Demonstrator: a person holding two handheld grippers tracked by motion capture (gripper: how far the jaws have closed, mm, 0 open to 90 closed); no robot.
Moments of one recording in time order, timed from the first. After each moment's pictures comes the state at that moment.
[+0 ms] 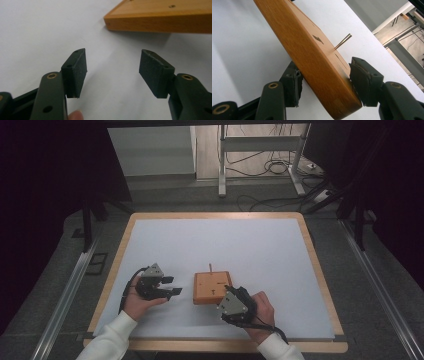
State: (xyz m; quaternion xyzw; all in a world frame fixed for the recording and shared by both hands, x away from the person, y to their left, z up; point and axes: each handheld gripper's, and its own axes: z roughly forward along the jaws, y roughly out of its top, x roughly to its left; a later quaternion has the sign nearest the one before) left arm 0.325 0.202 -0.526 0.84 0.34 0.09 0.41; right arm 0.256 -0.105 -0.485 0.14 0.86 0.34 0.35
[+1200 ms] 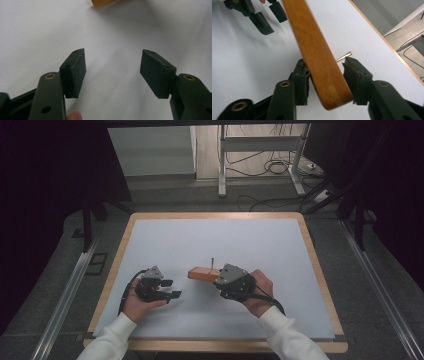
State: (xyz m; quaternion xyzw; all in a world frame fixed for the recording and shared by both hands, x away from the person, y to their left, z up) left arm 0.325 0.204 -0.534 0.84 0.36 0.06 0.41; right arm 0.308 -0.097 -0.437 0.14 0.89 0.34 0.27
